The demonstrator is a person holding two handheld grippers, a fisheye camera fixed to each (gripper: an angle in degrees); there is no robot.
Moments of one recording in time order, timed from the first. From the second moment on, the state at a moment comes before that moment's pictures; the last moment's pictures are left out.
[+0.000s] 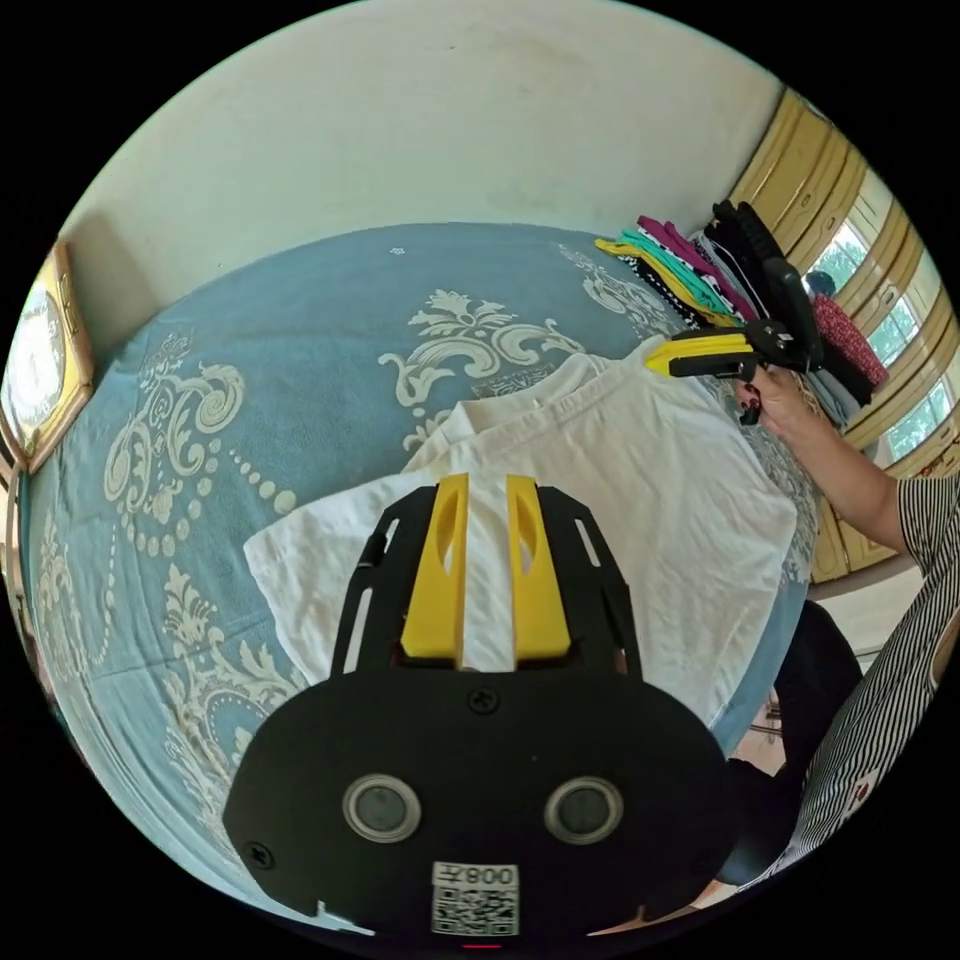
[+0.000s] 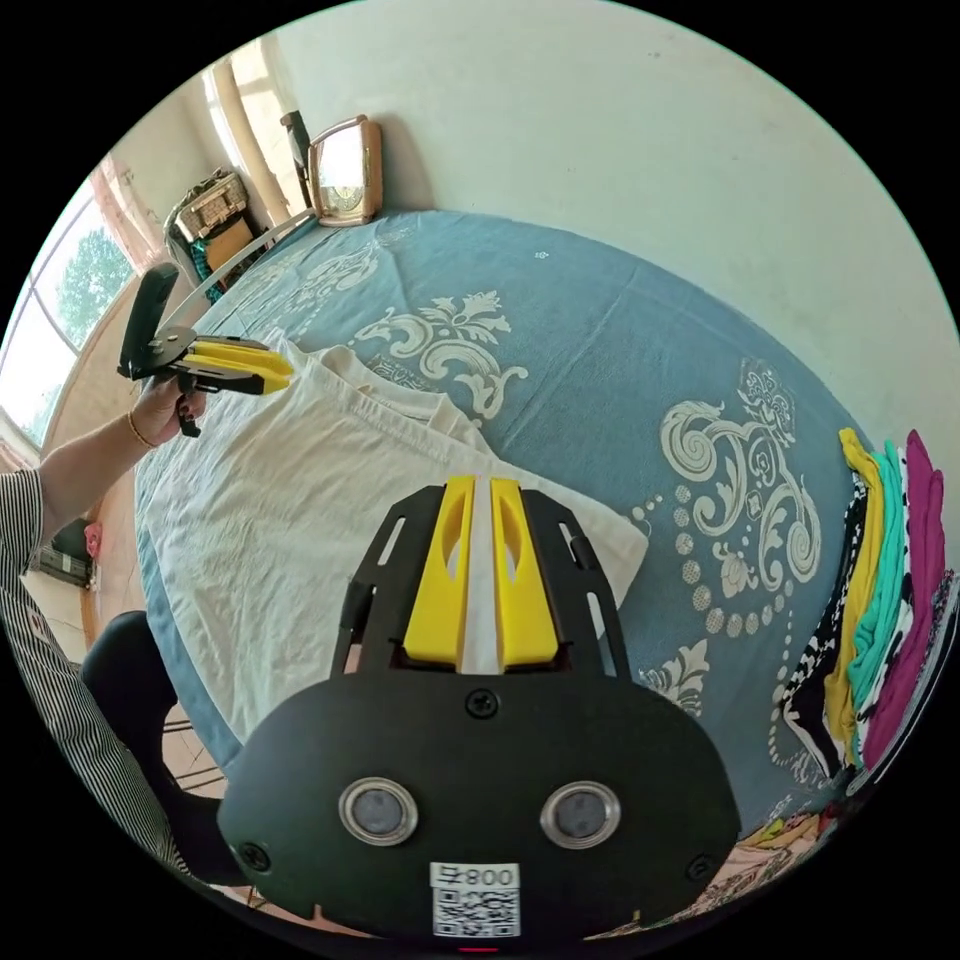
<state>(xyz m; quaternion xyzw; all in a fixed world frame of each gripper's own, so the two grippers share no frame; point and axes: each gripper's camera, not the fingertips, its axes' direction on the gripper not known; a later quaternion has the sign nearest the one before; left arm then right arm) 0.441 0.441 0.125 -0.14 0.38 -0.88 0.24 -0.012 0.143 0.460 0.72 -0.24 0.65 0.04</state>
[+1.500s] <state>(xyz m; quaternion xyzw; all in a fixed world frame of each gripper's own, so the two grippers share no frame) 0.568 0.245 -0.217 -0.15 0.29 -0.93 -0.16 -0.139 -0.321 0.345 0.75 -0.43 0.44 -0.22</state>
